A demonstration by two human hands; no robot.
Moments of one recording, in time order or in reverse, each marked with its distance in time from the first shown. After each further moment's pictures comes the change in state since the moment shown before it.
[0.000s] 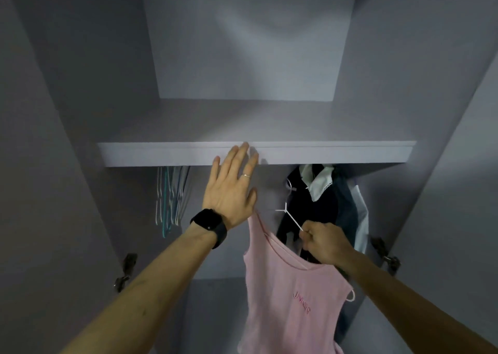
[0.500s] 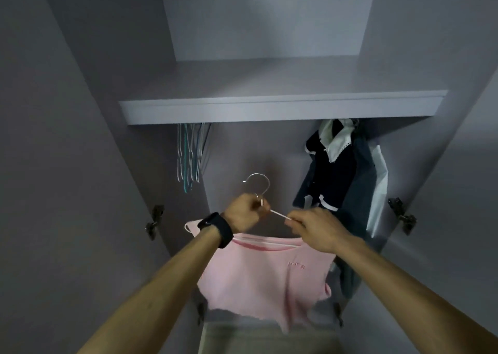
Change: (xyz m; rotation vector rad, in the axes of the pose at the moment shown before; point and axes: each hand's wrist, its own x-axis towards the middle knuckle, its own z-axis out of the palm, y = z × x) left_hand -0.093 0.031 0.037 -0.802 -0.559 -0.417; right_hand -0.033 0.001 0.055 -0.029 -0.050 -0.377
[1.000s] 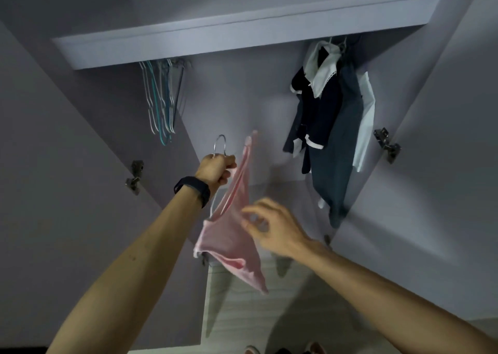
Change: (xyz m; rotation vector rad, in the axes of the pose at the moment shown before) left_hand 0.003 -0.040 0.030 -0.647 0.240 -0.496; right_hand -0.073 -0.044 0.110 0.416 0.114 -0.099
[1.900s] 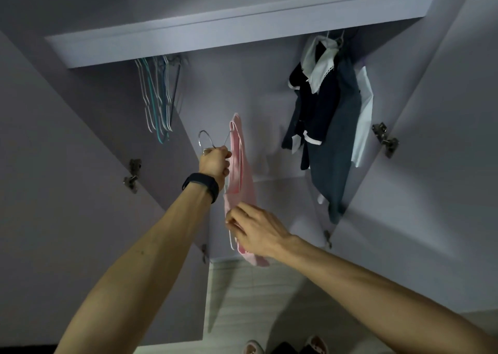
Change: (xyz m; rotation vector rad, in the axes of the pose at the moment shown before) left_hand 0.006 0.009 0.018 -0.220 0.169 0.017; right_hand 0.017 -0.023 0.018 -0.221 -0.019 -0.201
